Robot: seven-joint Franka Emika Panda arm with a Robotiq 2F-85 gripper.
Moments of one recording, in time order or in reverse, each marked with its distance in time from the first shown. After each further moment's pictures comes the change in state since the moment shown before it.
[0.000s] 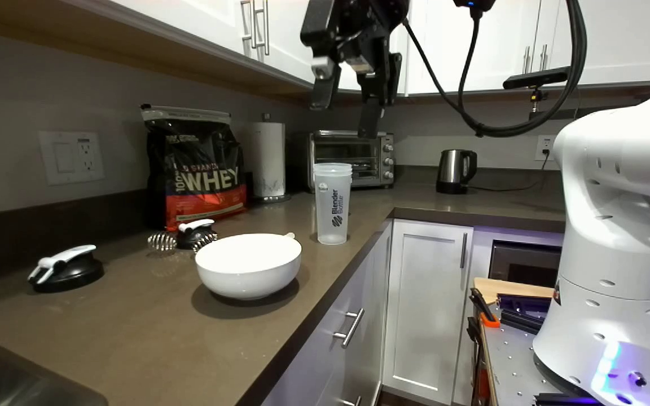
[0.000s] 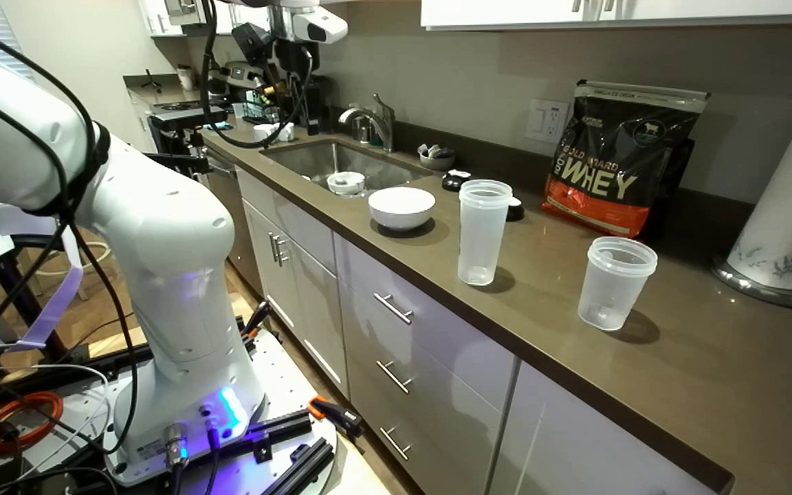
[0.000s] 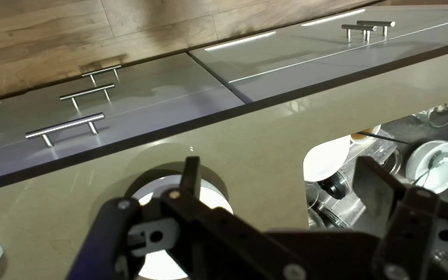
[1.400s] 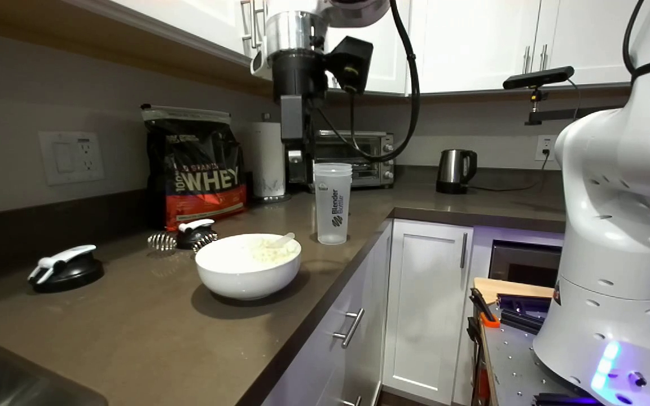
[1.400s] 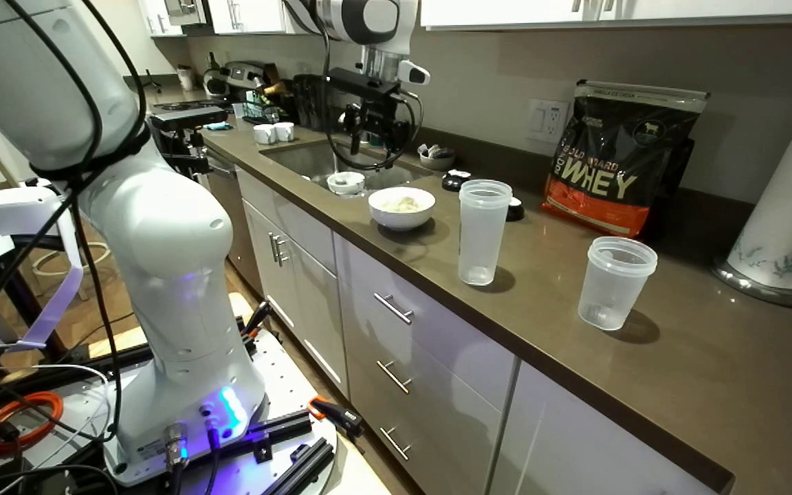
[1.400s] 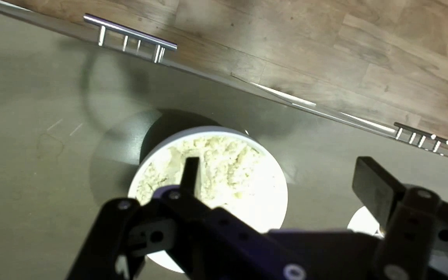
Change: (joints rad) arm -0.027 0.443 -0.211 0.204 -0.201 -0.030 -0.683
